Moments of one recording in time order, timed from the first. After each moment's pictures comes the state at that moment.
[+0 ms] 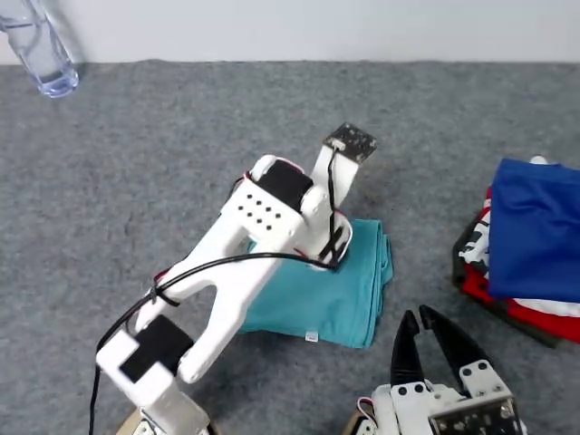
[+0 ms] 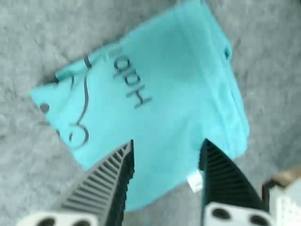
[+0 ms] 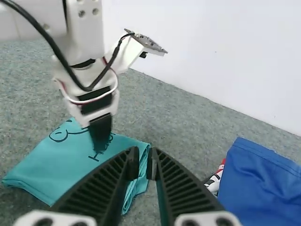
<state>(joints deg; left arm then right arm) 34.5 8.7 -9.3 95.9 6.8 -12.1 -101.1 23.8 100.7 13.8</state>
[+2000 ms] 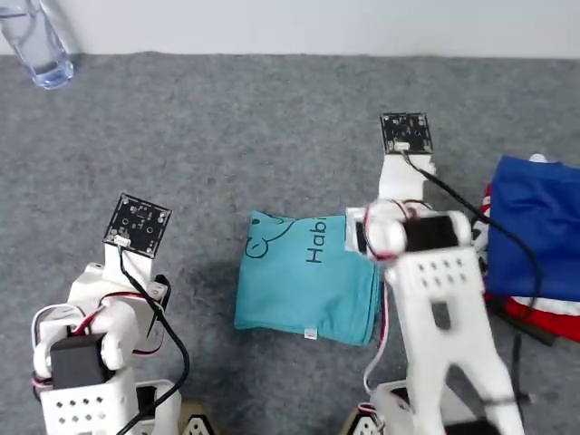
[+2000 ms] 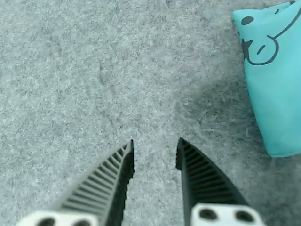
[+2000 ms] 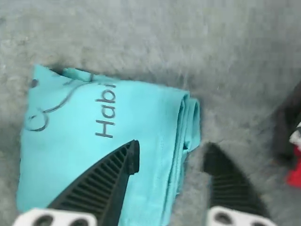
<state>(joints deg) -11.4 -71.2 53.8 84.5 -20.4 -11.7 -26.6 28.9 71.8 -12.8</state>
